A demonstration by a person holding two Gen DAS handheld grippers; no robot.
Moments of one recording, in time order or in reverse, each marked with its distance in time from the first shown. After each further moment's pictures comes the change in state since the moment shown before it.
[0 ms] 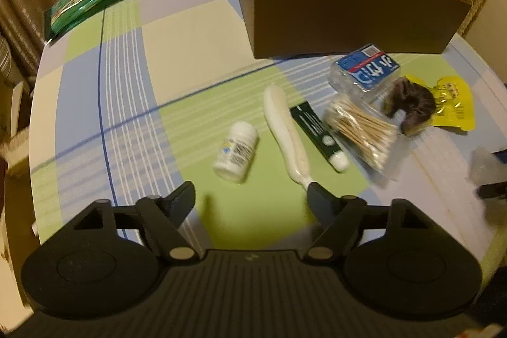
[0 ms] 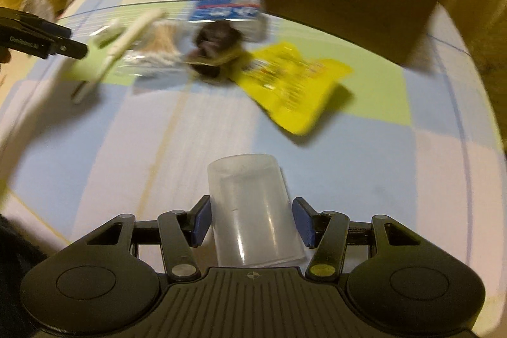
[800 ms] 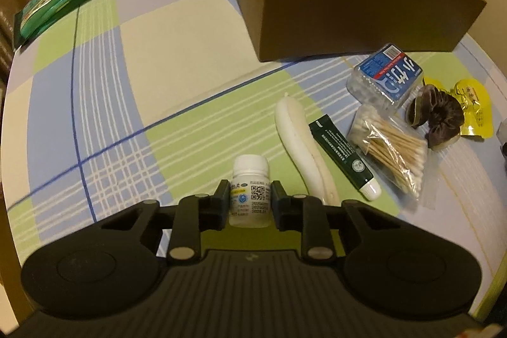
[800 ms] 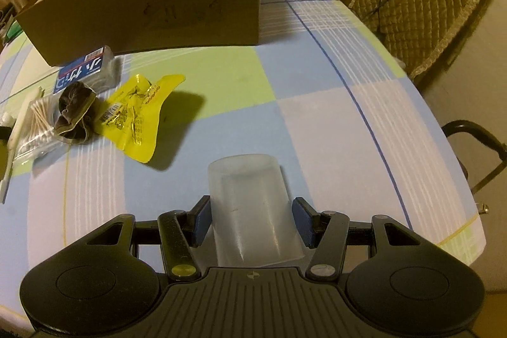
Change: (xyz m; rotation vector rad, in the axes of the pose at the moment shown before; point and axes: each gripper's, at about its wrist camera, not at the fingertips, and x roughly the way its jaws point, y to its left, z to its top) left arm 0.044 0.020 0.021 0.018 0.034 -0.063; right arm -0.009 -0.062 -0.002 0.358 -0.067 -0.183
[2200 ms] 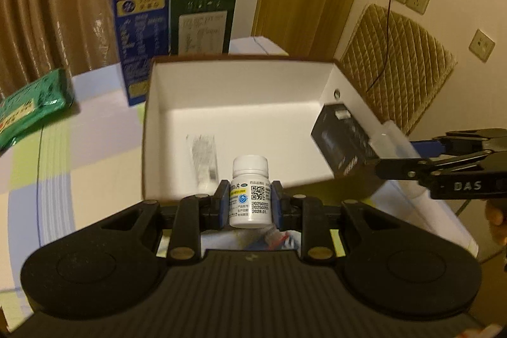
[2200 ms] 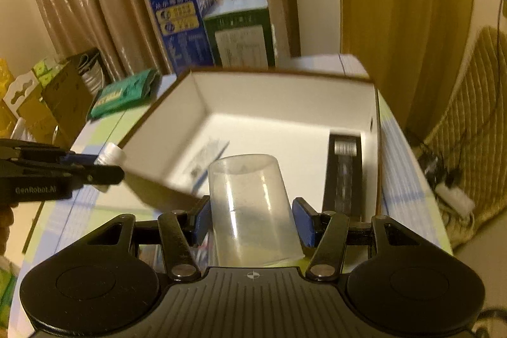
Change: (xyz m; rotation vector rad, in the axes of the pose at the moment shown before) left arm -0.078 -0.092 0.137 -0.044 -0.291 -0.112; right arm -0.052 0.062 0.181 -0.177 -0.295 0.280
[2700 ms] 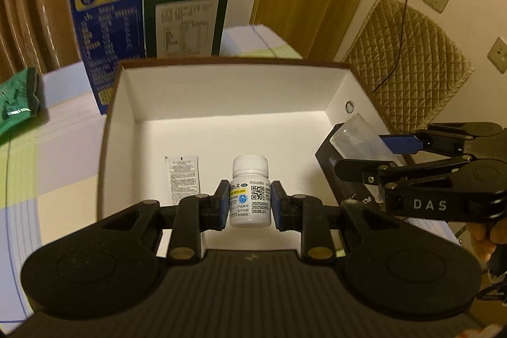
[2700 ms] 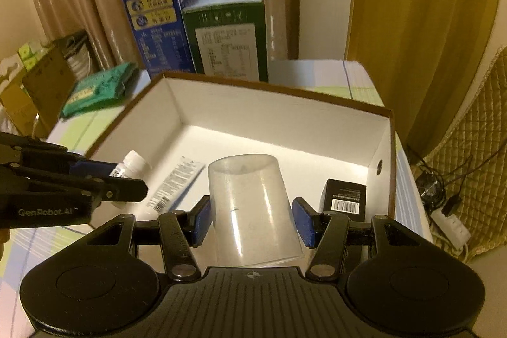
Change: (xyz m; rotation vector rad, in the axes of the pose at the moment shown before) left arm 0.082 -0.005 0.052 -0.042 0.091 -0.016; right arm 0.074 -0.020 0.045 -0.070 0.089 -0.040
